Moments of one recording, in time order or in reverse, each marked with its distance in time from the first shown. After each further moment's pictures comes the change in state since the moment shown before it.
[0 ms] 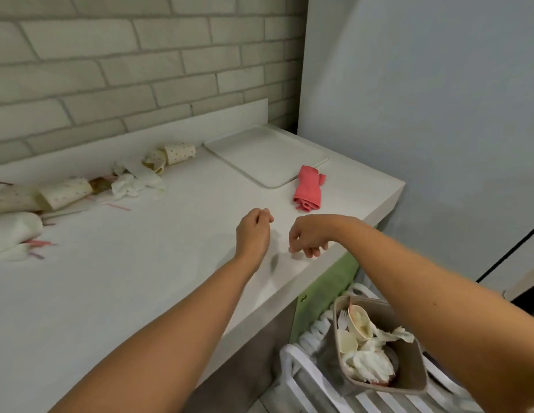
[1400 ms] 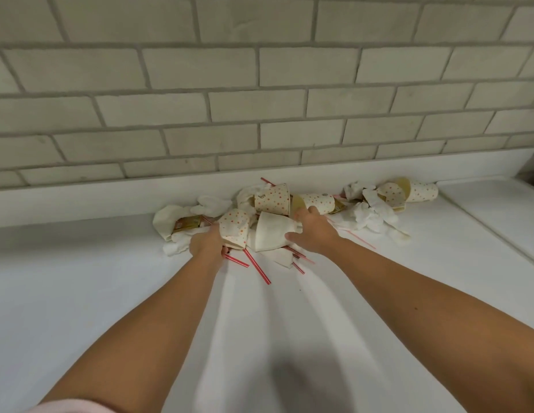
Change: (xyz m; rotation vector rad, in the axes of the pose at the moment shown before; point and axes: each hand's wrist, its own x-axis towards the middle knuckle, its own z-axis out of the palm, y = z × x) left_hand 0.078 -0.140 -0.527 -0.450 0.915 -0.574; right_hand 0.213 -0.460 0.031 0.022 0.444 -0.395
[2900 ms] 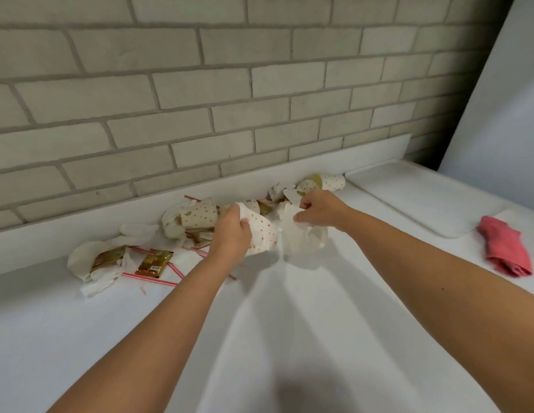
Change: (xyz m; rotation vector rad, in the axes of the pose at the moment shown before) left_hand -0.159 -0.003 0.093 0.830 -0.429 0.978; right_hand -0.075 0.095 -0.118 0.154 0.081 0.192
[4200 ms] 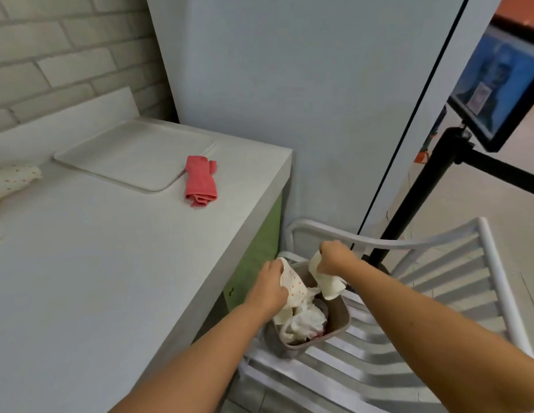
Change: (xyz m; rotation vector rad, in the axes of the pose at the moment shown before) left_hand -0.303 0.271 0.371 0.069 -1.017 0.536; right_hand -0.350 0.459 -0.070 -0.190 -0.071 0.945
